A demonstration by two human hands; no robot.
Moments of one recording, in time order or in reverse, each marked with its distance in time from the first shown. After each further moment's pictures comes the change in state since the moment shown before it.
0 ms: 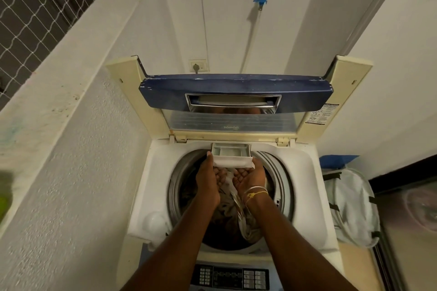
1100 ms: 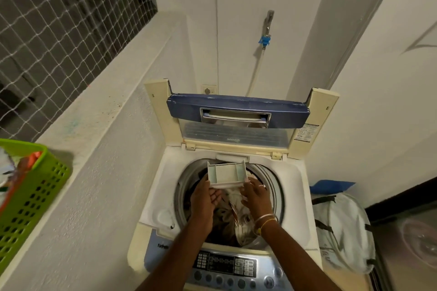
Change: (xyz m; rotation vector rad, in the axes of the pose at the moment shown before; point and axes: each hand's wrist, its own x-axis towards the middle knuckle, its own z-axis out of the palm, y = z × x) left_hand -0.110 -0.003 -0.041 -0.089 -0.082 0.122; right_hand -0.081 -0.007 -0.063 -0.773 -0.200 -0.501
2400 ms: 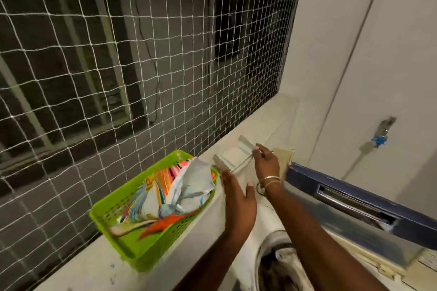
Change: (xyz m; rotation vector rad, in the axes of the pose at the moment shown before) left_hand -0.095 0.215 -0.100 0.516 0.397 0.767; right_hand -0.064 -0.233 0.302 -0.180 -0.300 -0.573
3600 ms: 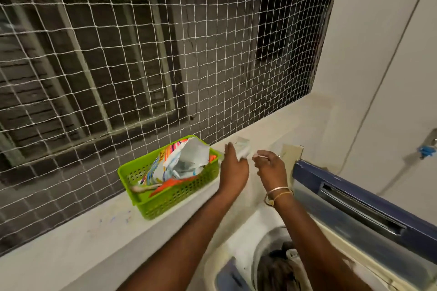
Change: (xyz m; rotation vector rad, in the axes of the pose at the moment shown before) left_hand -0.005 0.070 -0.009 0.122 0.149 -0.098; right_hand -0.048 -0.001 -0.051 0.027 -0.253 -0.022
